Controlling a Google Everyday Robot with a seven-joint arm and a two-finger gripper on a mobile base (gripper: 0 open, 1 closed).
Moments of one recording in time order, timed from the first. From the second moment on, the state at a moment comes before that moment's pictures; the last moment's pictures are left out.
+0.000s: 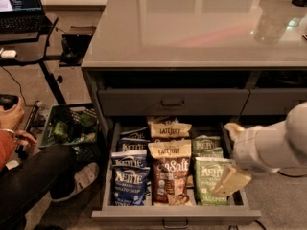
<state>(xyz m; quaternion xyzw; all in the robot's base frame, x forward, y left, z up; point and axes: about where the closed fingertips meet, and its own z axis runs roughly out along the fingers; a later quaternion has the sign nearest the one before) 0.411 -0.188 0.743 -0.56 0.79 0.05 0.25</state>
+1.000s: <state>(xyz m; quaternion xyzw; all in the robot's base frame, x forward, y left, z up) 0.447 -0.151 0.648 -0.56 0.76 0.07 0.31</state>
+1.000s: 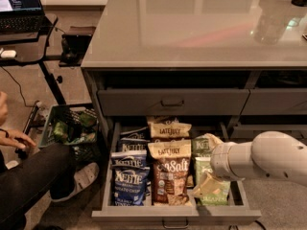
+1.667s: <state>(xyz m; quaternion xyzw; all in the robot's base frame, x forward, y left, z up) 0.457 -0.140 0.590 -0.51 0.79 0.09 0.32</state>
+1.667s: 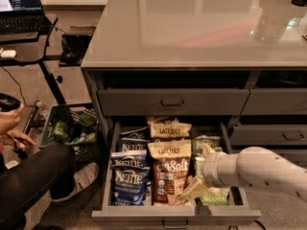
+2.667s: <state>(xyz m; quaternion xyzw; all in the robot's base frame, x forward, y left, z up) 0.493 -0.111 0.493 -0.42 0.83 0.14 0.34</state>
